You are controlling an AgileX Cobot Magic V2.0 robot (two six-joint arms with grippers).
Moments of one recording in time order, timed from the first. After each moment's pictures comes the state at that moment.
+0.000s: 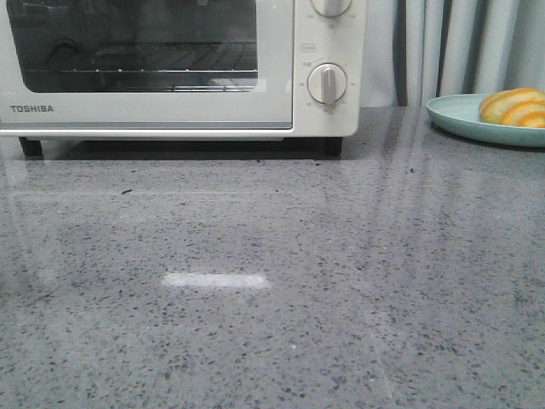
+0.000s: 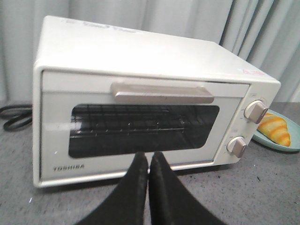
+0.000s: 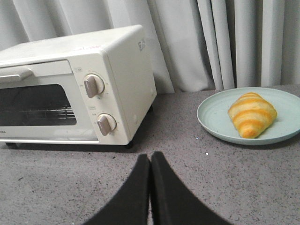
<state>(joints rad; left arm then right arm) -0.23 0.65 -0.67 -0.63 0.33 0.52 0.18 0.22 -0.44 0.24 0.37 -0.07</state>
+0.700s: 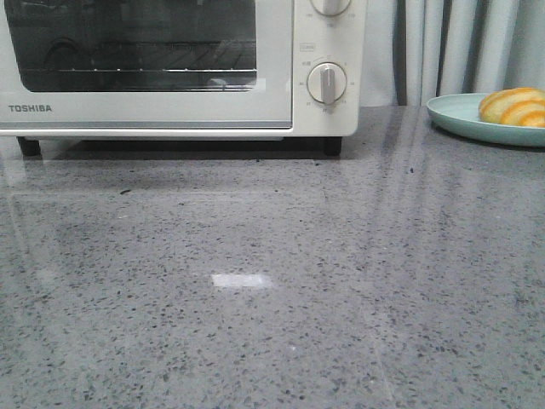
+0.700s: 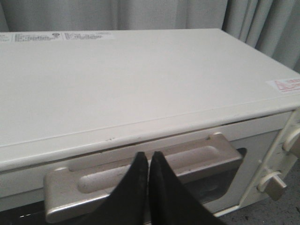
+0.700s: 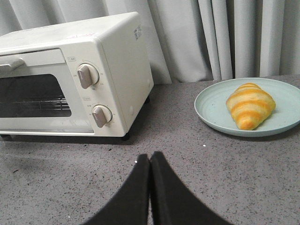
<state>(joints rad) -0.40 1.24 -0.99 -0.63 0.10 0.62 0.18 0.24 -0.44 0.23 0.38 -0.07</state>
